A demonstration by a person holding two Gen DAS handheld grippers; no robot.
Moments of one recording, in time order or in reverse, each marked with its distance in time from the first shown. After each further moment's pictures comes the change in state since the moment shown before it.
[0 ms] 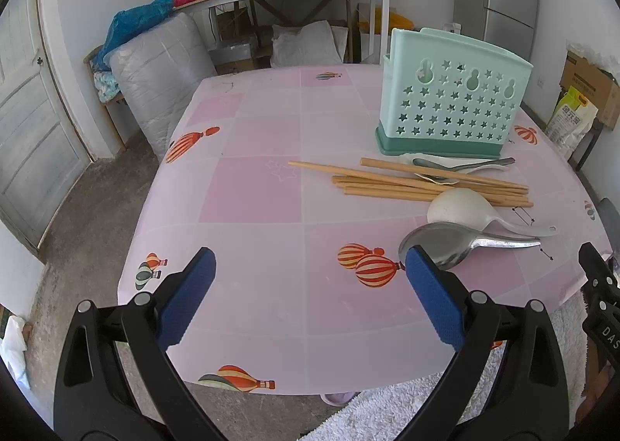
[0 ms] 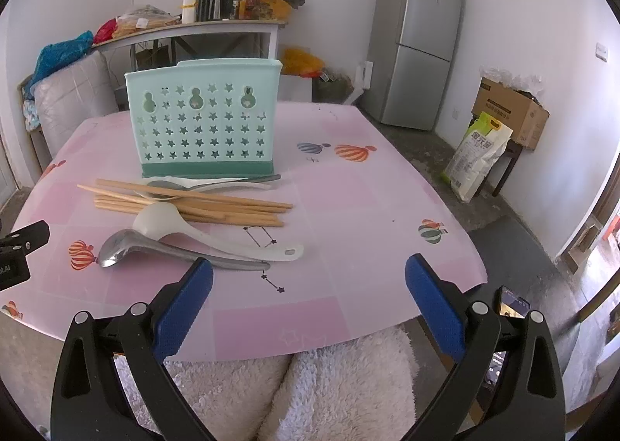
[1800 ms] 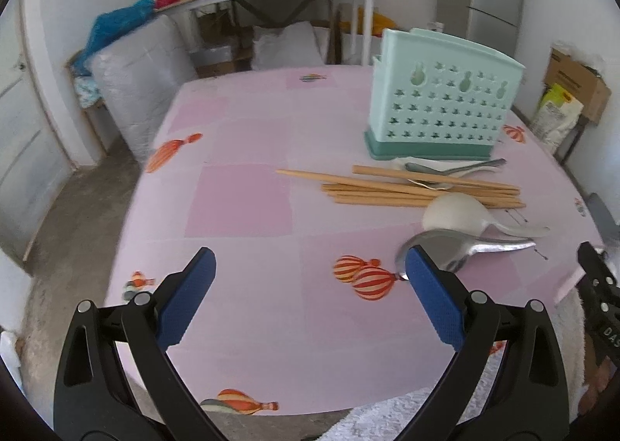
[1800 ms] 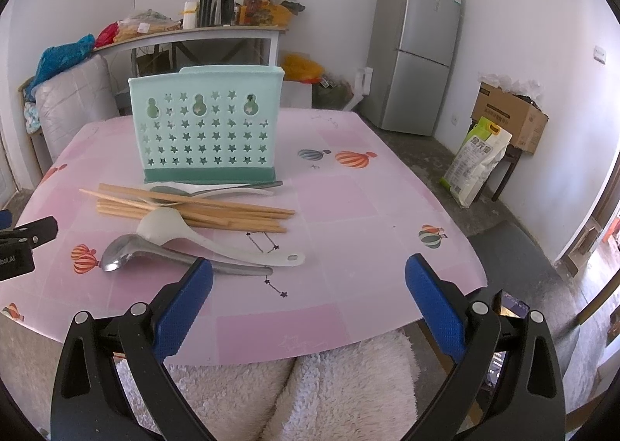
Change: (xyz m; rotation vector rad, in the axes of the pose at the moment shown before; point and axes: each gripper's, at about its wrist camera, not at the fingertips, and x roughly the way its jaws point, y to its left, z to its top) left arm 0.014 0.009 0.008 0.030 -0.002 -0.102; right arm -0.005 0.001 0.000 0.003 -0.023 -0.003
